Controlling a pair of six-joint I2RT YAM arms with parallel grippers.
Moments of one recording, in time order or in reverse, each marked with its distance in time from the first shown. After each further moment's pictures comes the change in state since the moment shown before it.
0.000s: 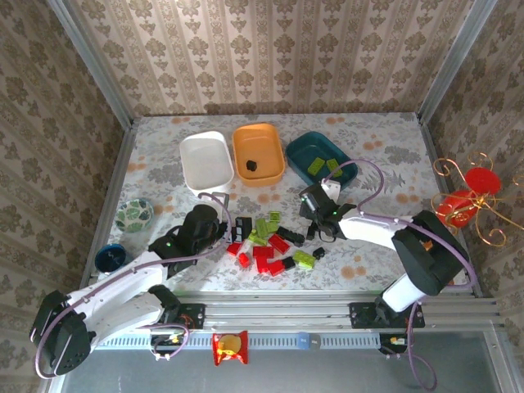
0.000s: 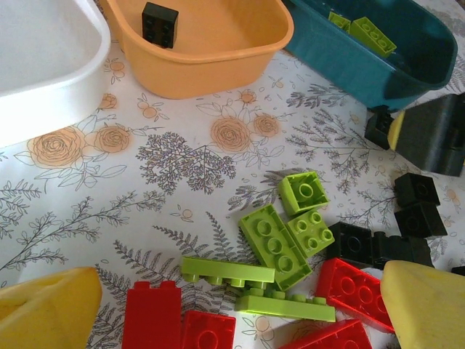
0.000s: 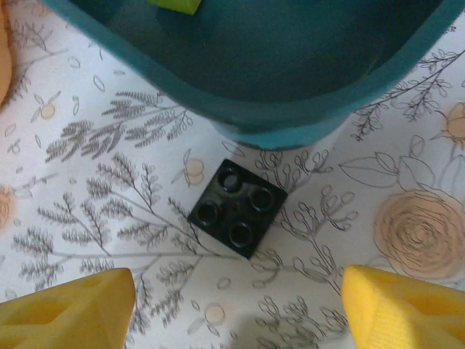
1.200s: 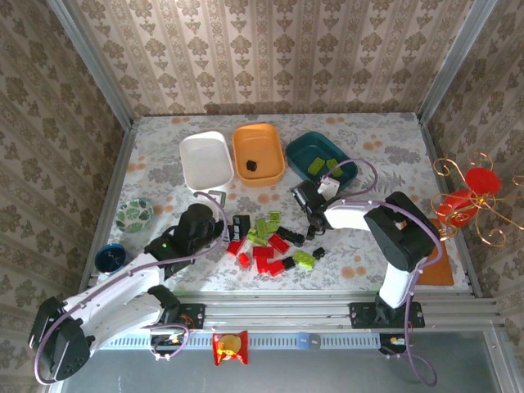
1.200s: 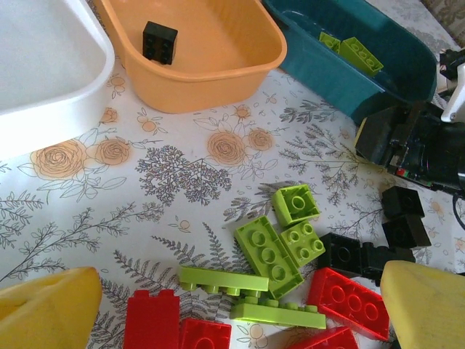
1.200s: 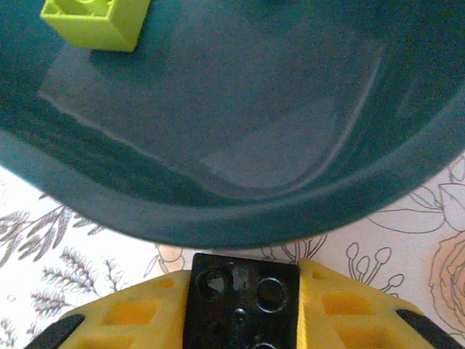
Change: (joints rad) left arm 0.023 -0.040 0.000 -0.003 0.026 0.000; right arm -0.021 0.202 0.103 0.039 0.076 0.148
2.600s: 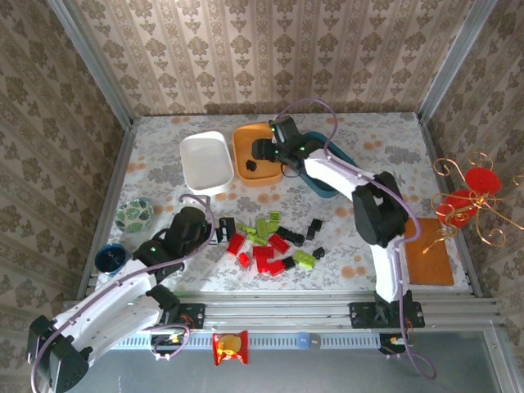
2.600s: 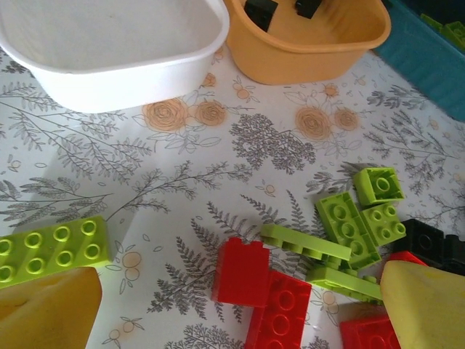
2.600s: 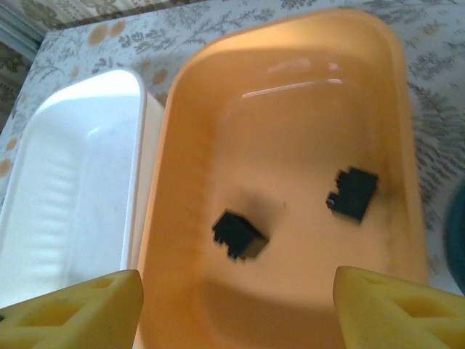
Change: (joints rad) left arm 0.047 -0.105 0.022 -0.256 -0.109 -0.045; right arm -0.053 0.257 0.780 -0.174 -0.550 -0.455
